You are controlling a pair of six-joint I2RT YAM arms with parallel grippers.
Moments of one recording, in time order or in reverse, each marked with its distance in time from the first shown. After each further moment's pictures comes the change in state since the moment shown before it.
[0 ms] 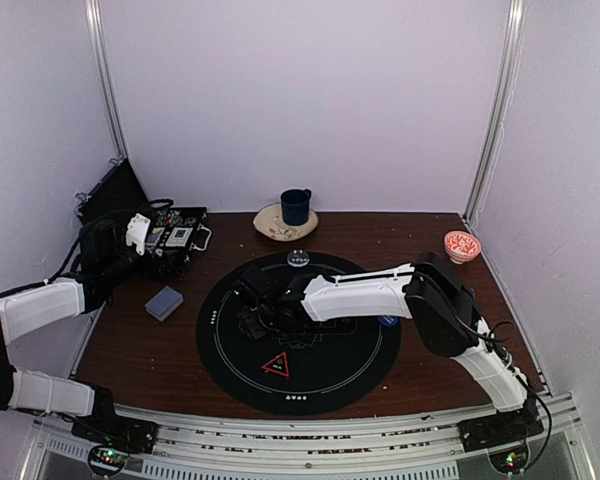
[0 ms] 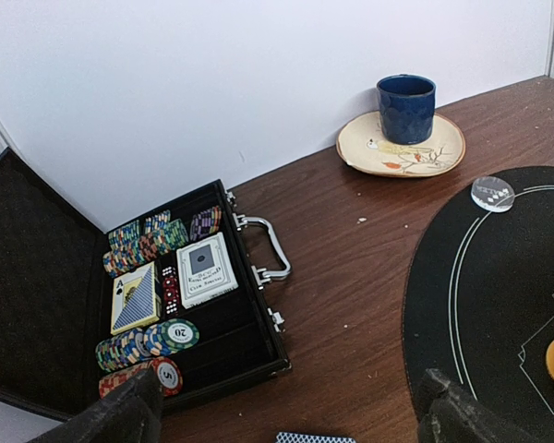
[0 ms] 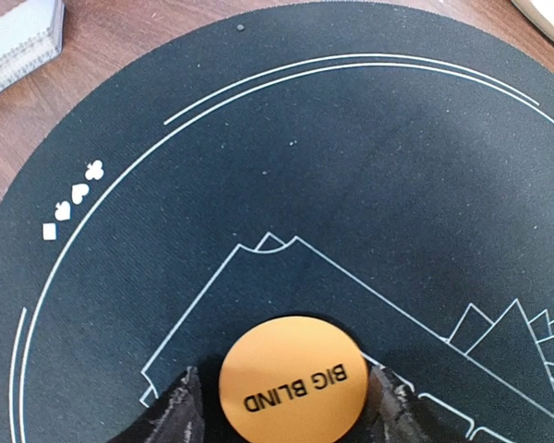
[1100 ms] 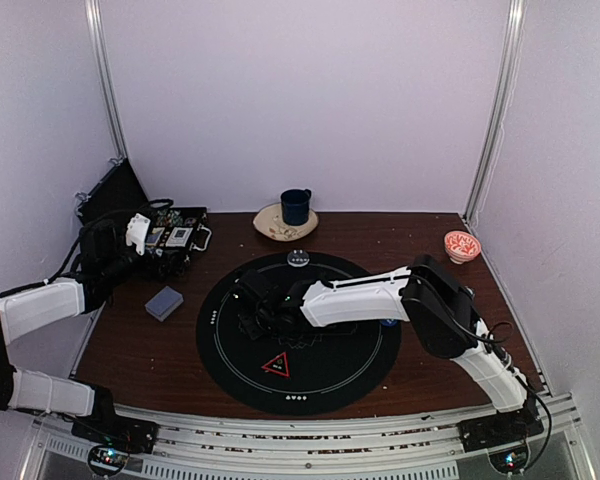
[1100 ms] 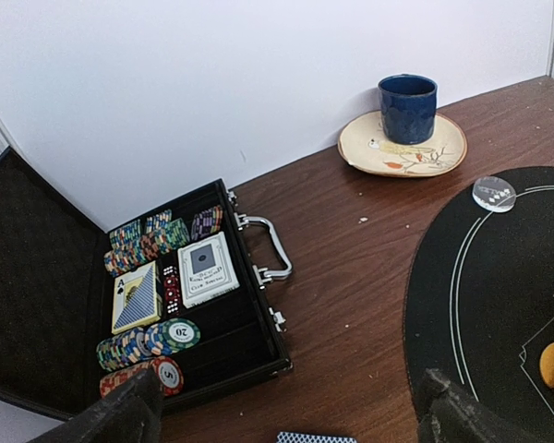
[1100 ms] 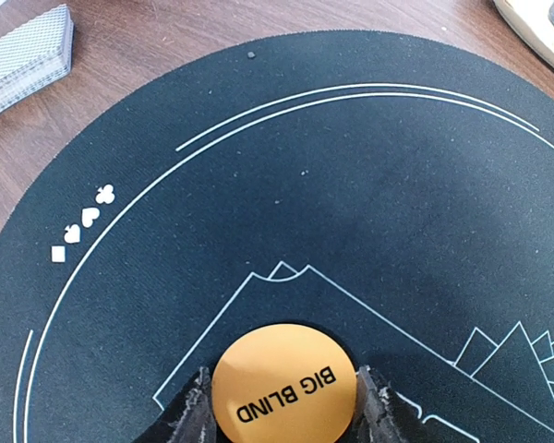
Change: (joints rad) left arm 0.000 0.000 0.000 0.000 -0.003 -0.002; right arm 0.004 0.006 -0.031 0.106 0.036 -0.024
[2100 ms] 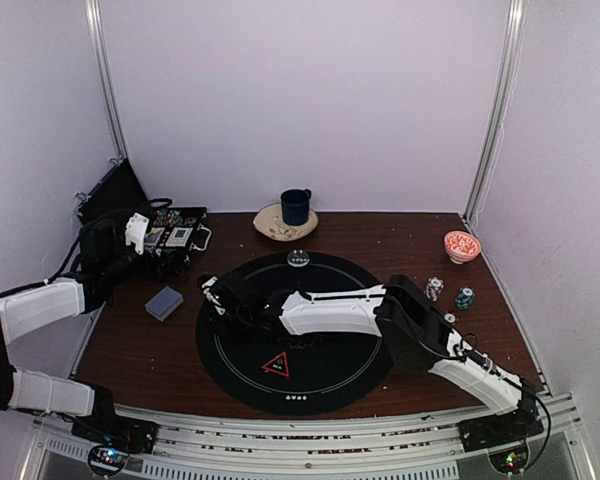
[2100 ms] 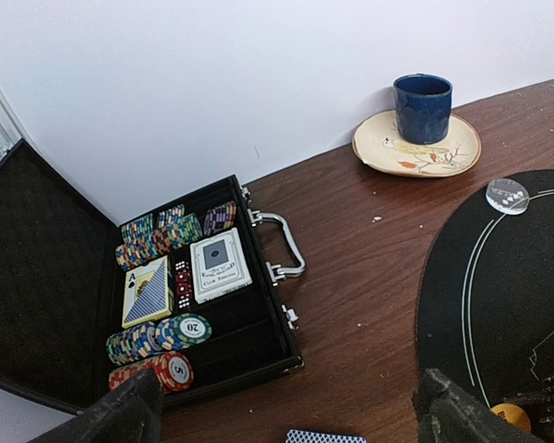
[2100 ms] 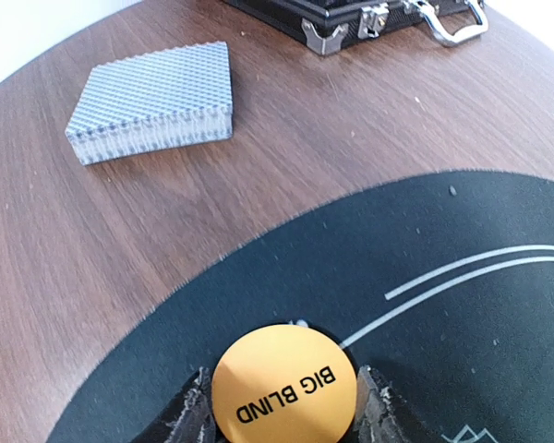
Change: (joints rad) left arm 0.000 0.000 0.000 0.004 -0.038 -0.014; right arm 0.031 0.214 0.299 0.113 -0.158 -0.183
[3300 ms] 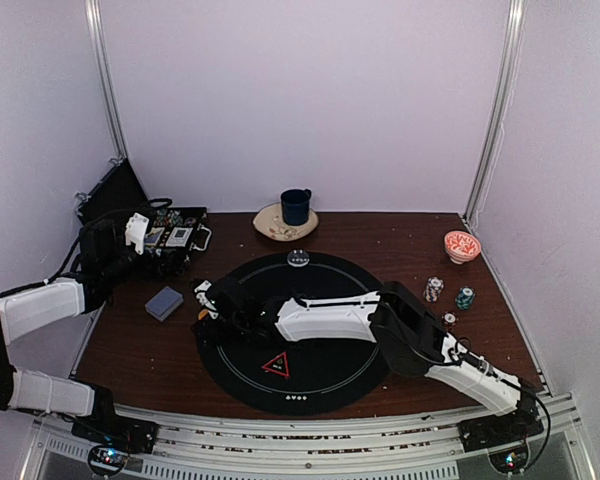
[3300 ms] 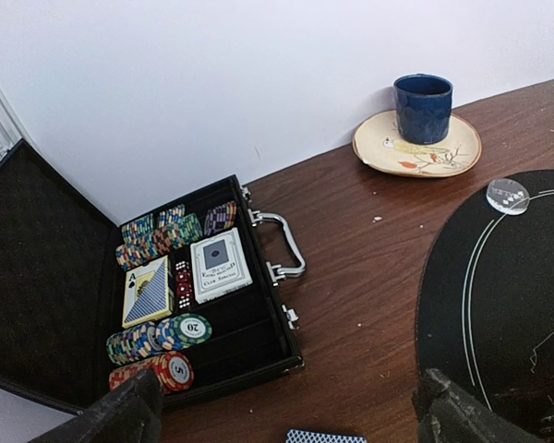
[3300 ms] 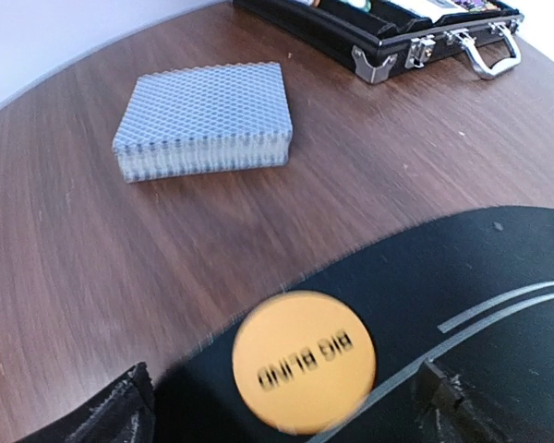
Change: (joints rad) left arm 0.000 0.000 0.000 0.000 -0.001 0.000; right arm 0.008 0.045 0.042 0.081 -0.022 -0.033
